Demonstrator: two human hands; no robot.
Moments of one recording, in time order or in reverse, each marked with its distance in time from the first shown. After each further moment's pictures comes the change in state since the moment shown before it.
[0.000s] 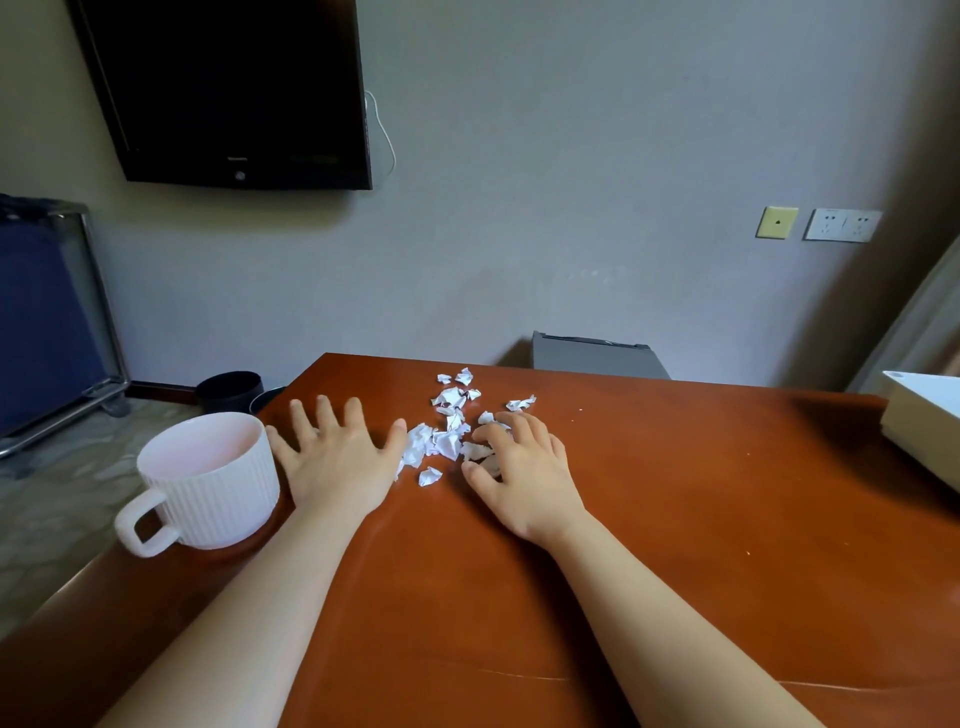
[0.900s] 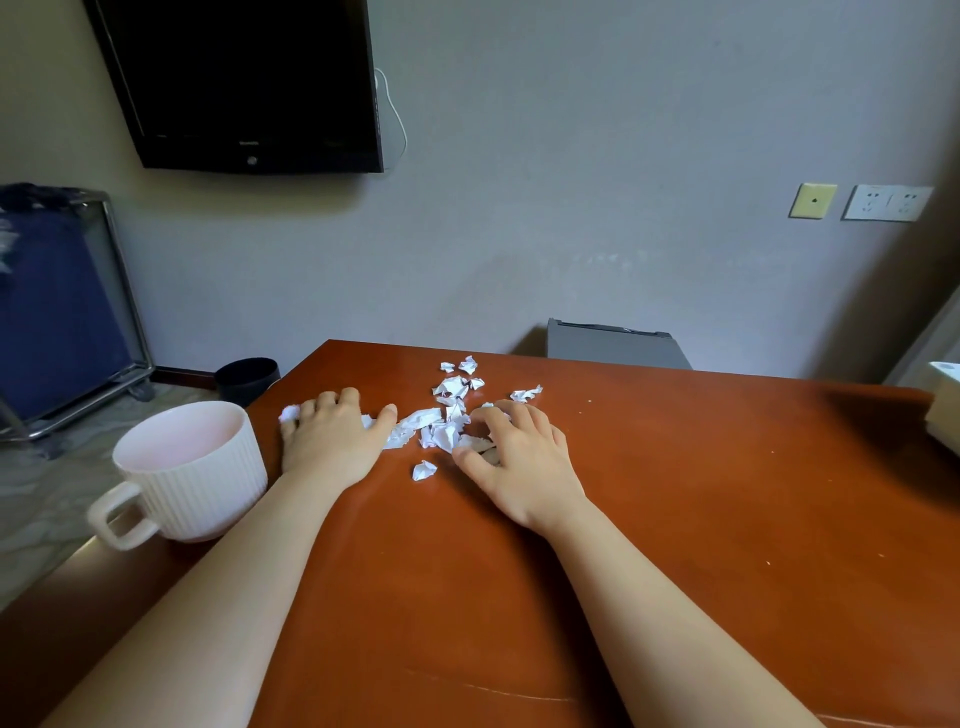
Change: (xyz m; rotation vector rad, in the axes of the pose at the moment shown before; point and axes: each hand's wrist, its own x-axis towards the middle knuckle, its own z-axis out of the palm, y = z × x) left_hand 0.031 -0.004 0.010 -0.081 -0.076 0.039; right_hand 0.012 0.007 0.003 0.106 -0.058 0.017
